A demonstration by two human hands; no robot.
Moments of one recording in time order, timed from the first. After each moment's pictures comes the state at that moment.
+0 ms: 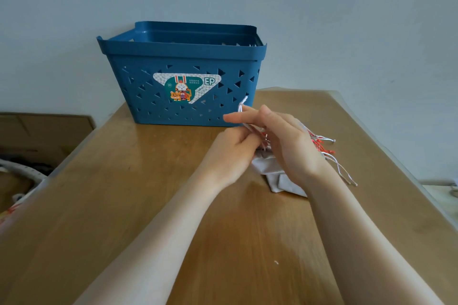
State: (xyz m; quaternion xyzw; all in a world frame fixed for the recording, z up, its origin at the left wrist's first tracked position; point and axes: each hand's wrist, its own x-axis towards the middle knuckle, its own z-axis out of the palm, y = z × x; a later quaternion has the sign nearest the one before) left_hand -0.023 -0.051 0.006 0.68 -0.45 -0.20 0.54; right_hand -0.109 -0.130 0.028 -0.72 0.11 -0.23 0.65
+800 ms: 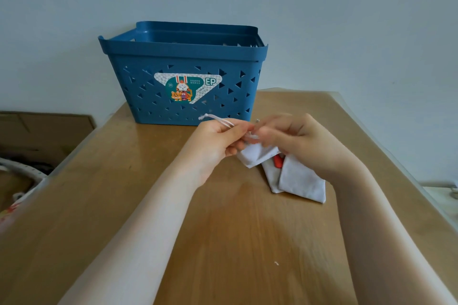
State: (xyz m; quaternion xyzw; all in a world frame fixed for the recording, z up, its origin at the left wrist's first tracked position) left_hand 0.003 -0.046 0.005 0.60 -0.36 -0.32 0.64; right_hand -0.126 -0.155 0.033 -0.86 0.11 -0.20 0.46
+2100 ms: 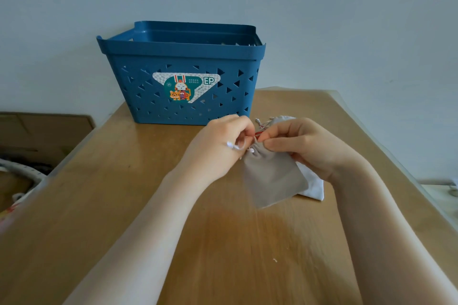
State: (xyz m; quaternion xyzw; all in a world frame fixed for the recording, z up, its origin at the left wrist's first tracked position) left_hand -0.001 -0.043 0.008 0.73 -0.57 0.03 0.37; right_hand -0.129 -0.169 0.024 -0.78 0.16 -0.11 0.60
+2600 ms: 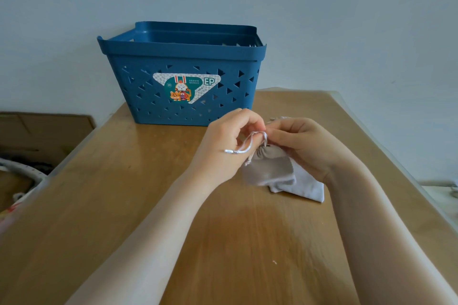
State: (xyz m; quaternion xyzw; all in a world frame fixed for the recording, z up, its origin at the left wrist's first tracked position) left_hand -0.015 -0.046 0.009 0.64 -0.56 0.00 0.52; right_hand -0.123 -0.173 0.014 -0.72 0.13 -0.17 0.66
